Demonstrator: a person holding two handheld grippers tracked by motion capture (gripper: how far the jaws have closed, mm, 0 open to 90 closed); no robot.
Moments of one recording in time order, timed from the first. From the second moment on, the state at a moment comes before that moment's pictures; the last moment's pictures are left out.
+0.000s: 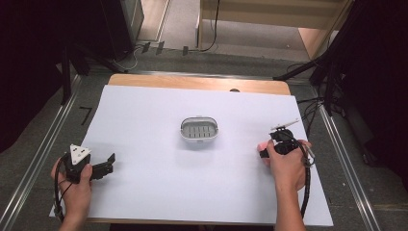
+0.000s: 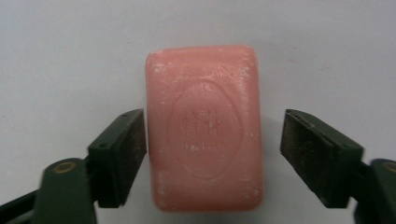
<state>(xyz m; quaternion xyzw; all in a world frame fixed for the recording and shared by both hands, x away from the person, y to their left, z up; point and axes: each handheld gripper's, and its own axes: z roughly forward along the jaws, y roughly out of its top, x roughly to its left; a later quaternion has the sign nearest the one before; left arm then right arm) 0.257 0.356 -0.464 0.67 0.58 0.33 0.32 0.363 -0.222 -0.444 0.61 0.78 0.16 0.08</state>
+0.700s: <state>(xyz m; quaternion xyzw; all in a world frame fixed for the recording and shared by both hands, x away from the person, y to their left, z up) 0.257 0.356 -0.464 0.67 0.58 0.33 0.32 0.369 -0.208 -0.444 0.59 0.79 0.16 0.08</state>
